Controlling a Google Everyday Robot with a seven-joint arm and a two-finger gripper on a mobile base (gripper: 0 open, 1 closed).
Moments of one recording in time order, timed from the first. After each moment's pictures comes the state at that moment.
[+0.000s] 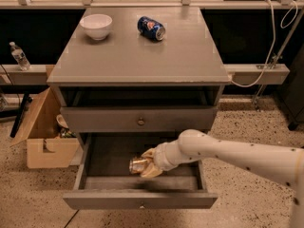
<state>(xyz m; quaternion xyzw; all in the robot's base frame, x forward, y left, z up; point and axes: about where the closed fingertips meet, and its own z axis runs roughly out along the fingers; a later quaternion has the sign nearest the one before) 0.541 0.029 0.490 -0.68 0.63 0.19 0.32</state>
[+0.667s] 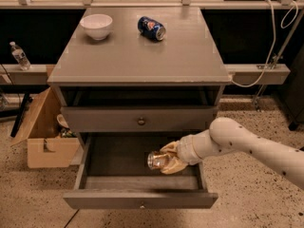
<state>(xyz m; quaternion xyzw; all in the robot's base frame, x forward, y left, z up) 0.527 -0.050 0.554 -0.68 0.62 0.22 0.33</state>
